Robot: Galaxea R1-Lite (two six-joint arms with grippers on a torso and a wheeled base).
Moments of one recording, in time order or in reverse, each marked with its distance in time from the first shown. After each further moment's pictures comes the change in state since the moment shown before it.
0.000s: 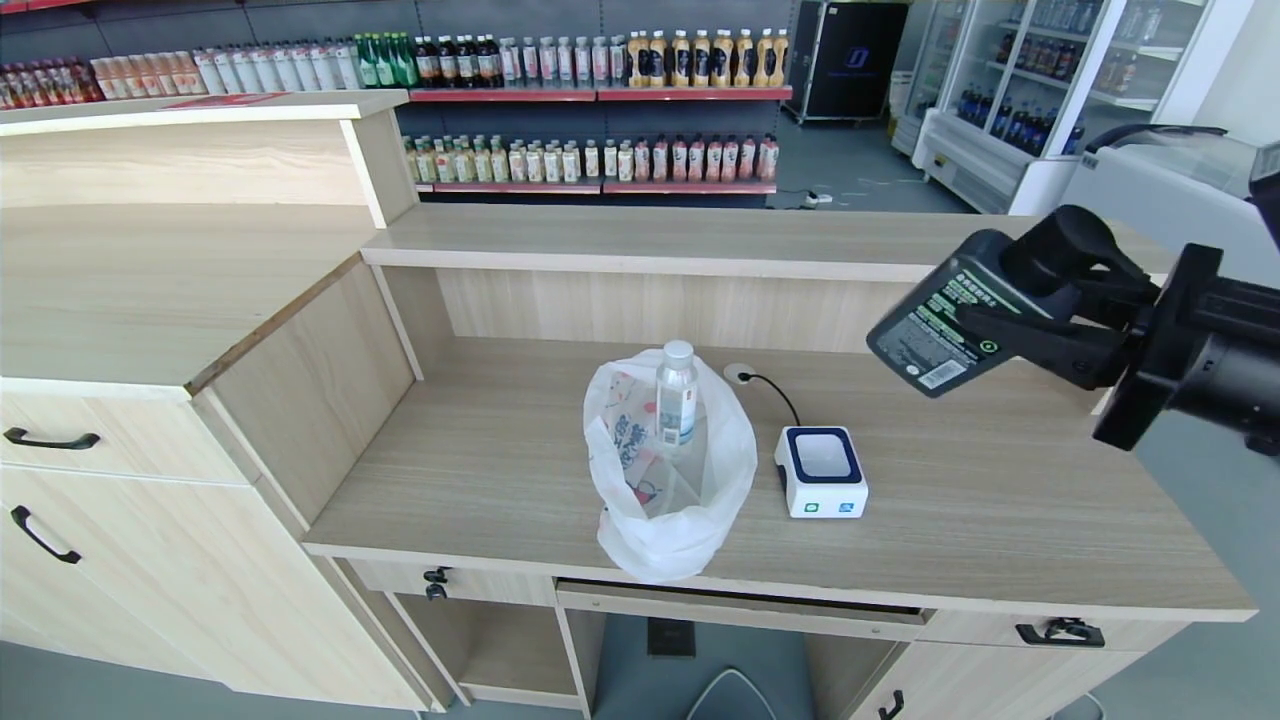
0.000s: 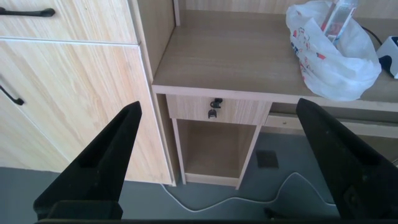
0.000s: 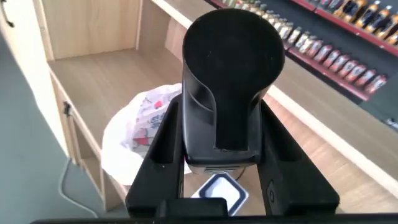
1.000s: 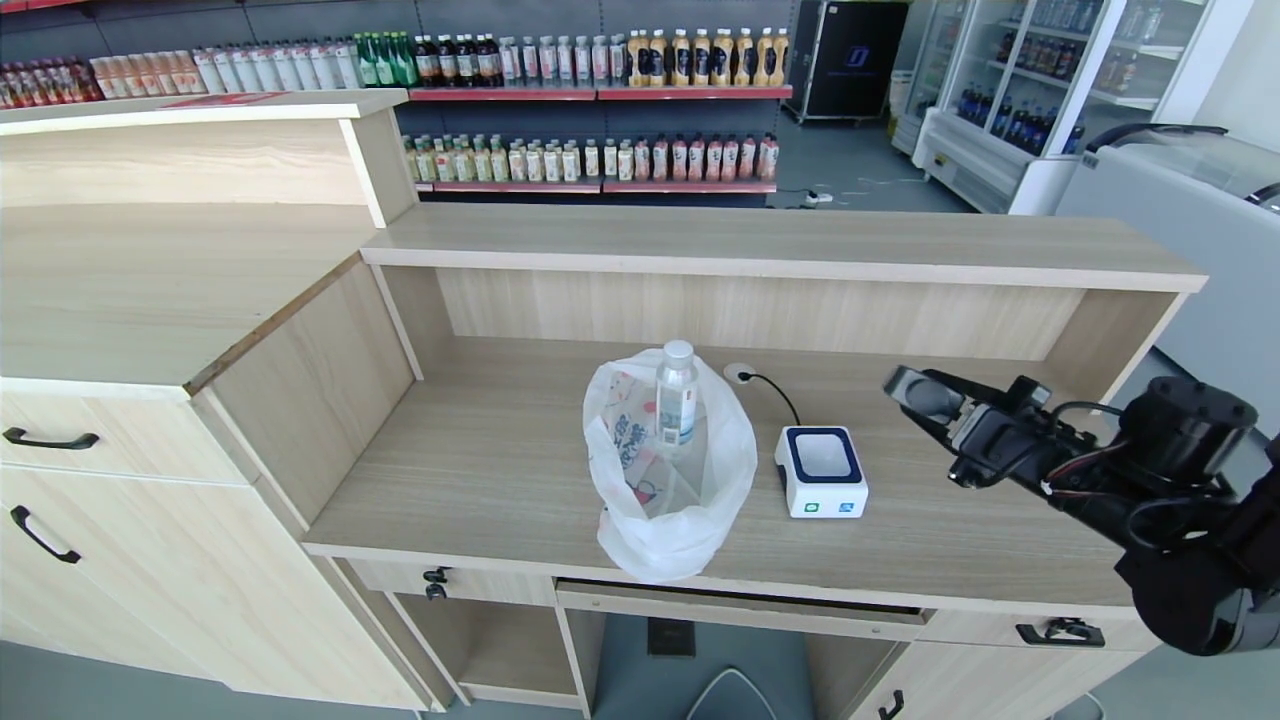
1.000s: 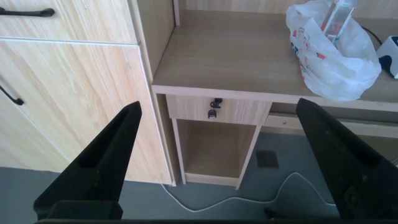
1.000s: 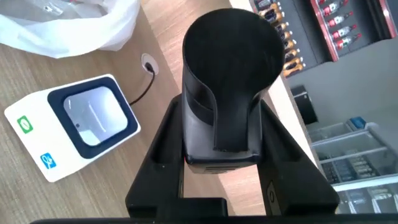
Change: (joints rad) left arm 0.000 0.000 0.000 0.000 0.000 0.000; right arm -0.245 0.711 0.193 -0.901 0.007 -0.696
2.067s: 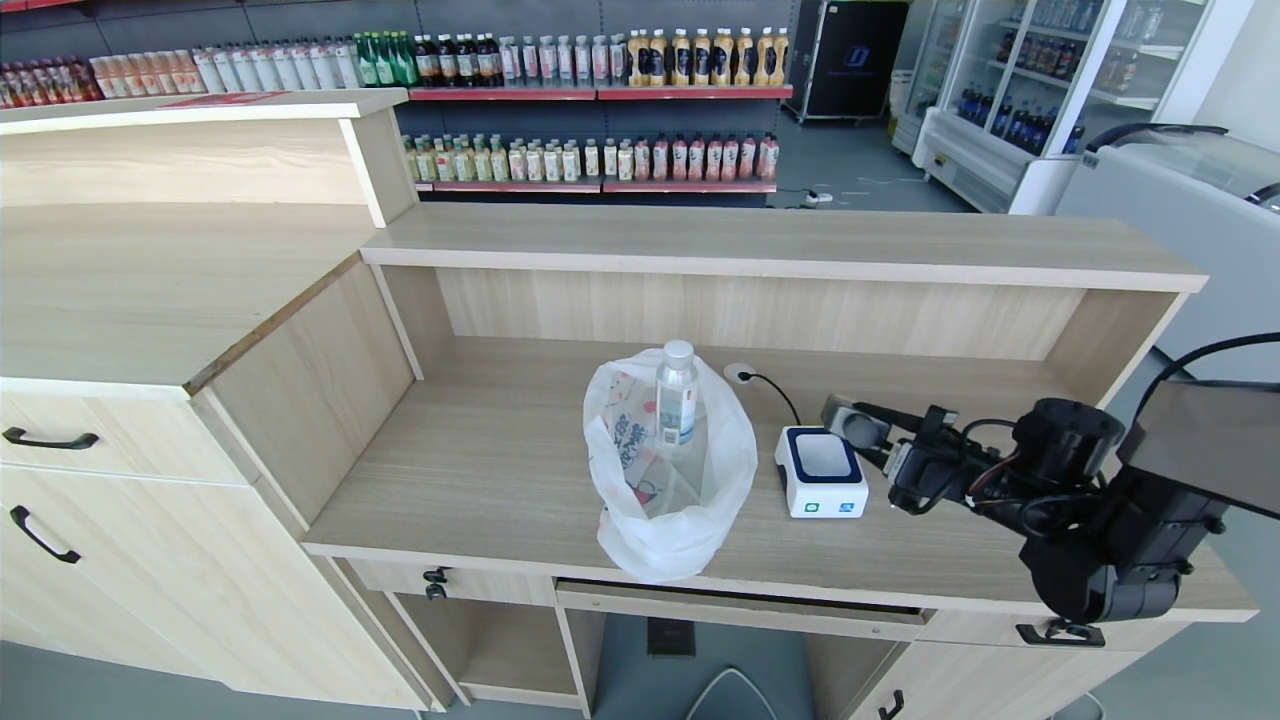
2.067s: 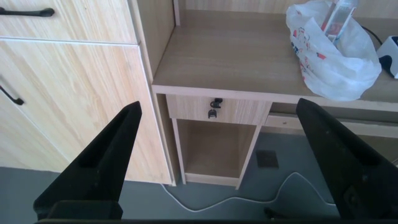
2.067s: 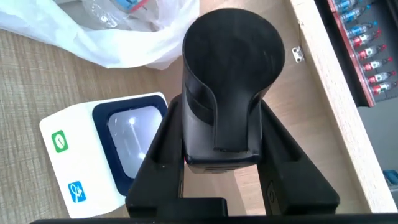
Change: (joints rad) left arm 0.000 0.000 0.000 0.000 0.000 0.000; right arm 0.025 0.276 -0.211 -0.002 0.164 -0.071
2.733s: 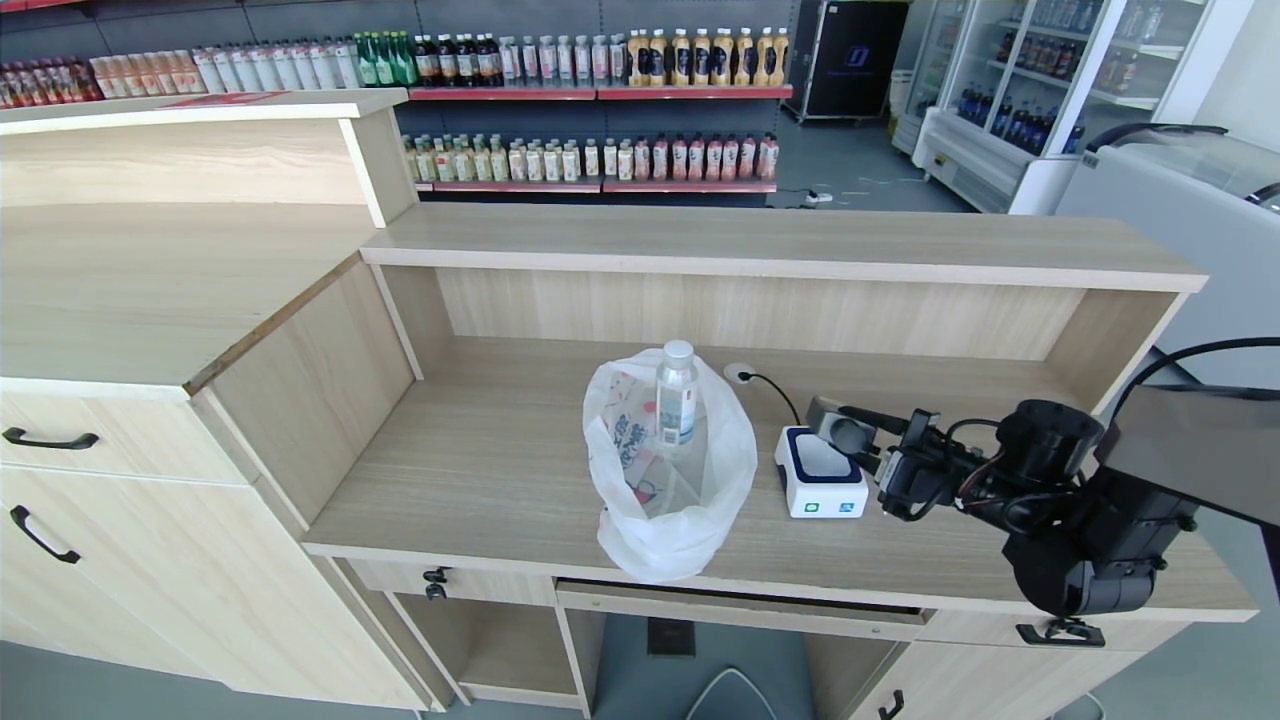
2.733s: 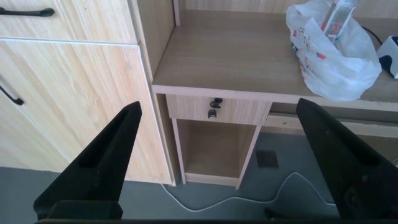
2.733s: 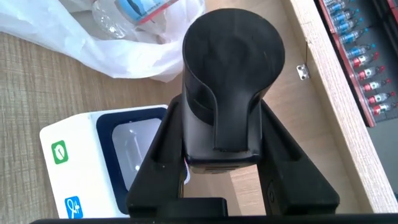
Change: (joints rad) left arm 0.000 0.000 0.000 0.000 0.000 0.000; right arm 0.007 0.051 -0.062 0.000 0.069 -0.023
